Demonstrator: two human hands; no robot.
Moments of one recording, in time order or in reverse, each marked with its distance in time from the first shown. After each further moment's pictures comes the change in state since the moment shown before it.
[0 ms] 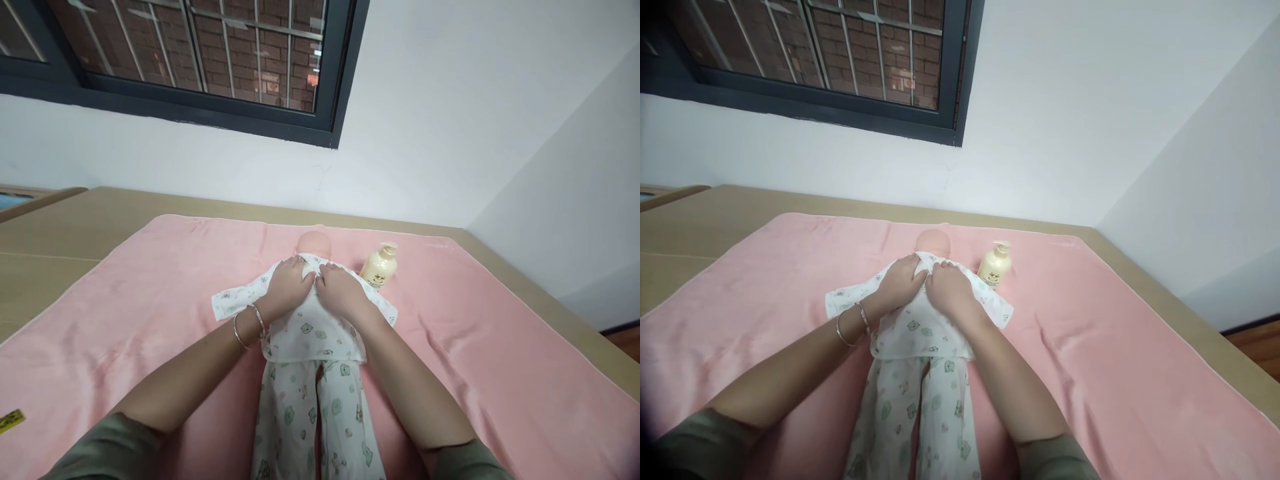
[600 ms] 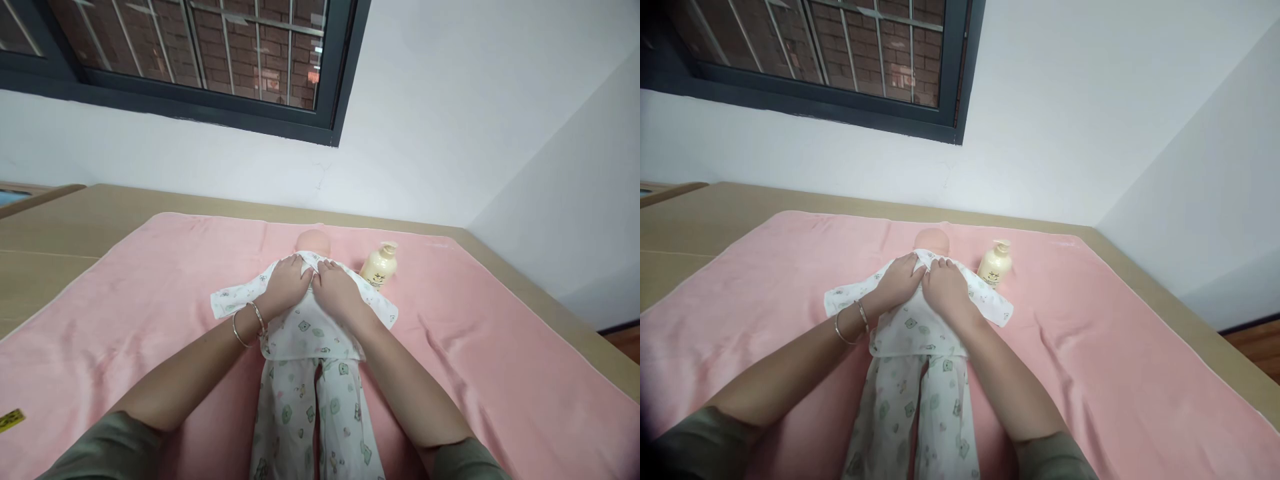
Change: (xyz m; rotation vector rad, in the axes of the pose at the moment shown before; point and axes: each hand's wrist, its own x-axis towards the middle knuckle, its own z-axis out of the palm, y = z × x) left_hand 0.005 -0.007 0.003 -0.015 -0.030 0.004; right_hand 0.002 -0.004 0.009 0.000 0.042 -0.019
